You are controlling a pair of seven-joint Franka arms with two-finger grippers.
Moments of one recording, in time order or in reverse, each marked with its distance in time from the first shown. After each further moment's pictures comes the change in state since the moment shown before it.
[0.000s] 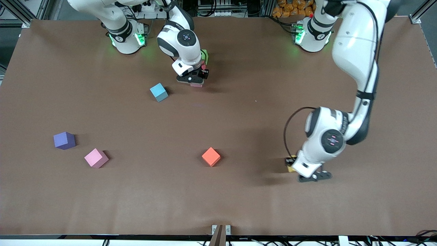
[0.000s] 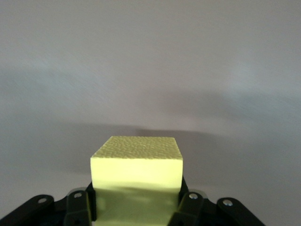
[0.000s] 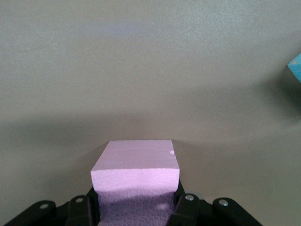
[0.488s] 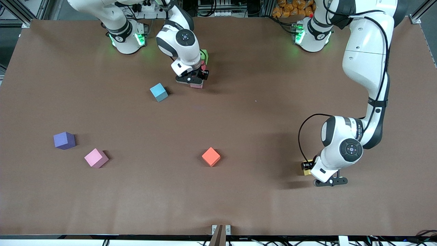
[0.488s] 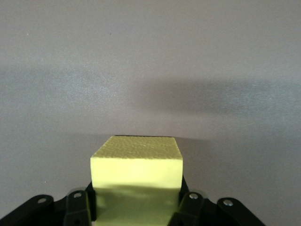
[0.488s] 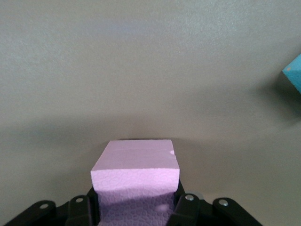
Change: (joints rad) left arm 0.143 0.096 0.028 0.003 0.002 0.104 0.211; right arm -0.006 -0.018 -0.001 0.002 0.017 -0.003 0.000
